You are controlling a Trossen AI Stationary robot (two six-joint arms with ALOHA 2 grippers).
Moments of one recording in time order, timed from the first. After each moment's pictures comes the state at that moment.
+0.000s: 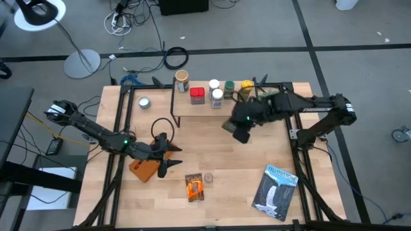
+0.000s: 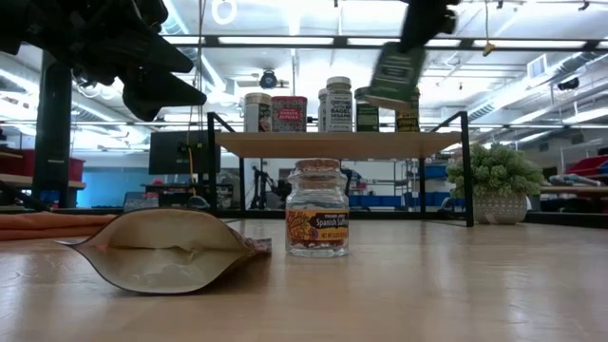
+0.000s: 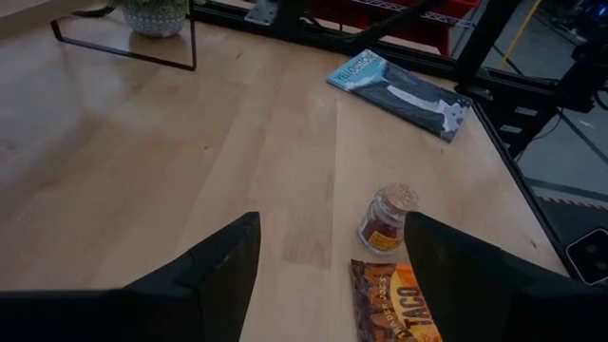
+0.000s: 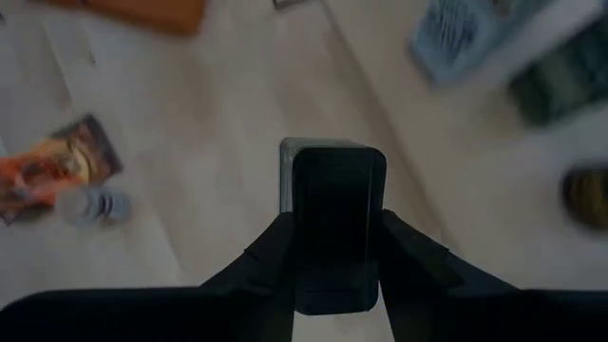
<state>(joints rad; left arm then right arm) -0.41 1.08 0.40 0.29 -0.39 -0.40 0.05 1.44 1.52 -1.13 0.27 0.41</state>
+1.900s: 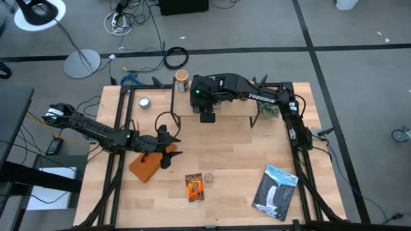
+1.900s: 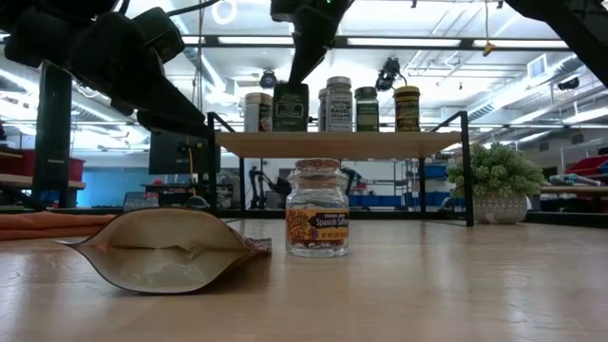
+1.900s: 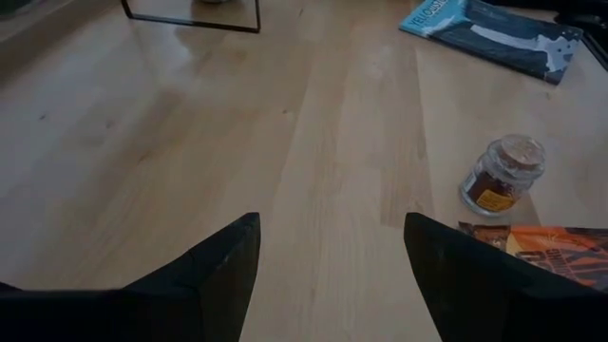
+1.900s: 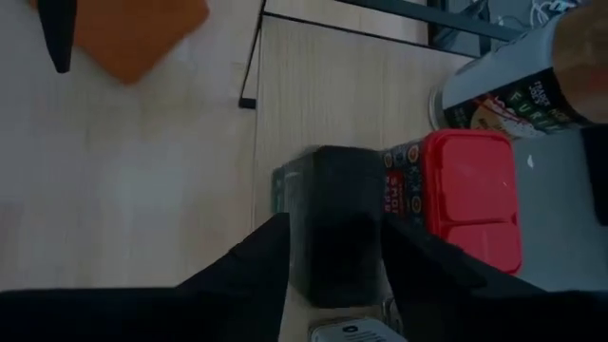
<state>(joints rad) -0.25 1.08 0.40 0.16 -0.34 -0.27 -0.18 2.11 2.31 -1.21 0.19 -0.31</state>
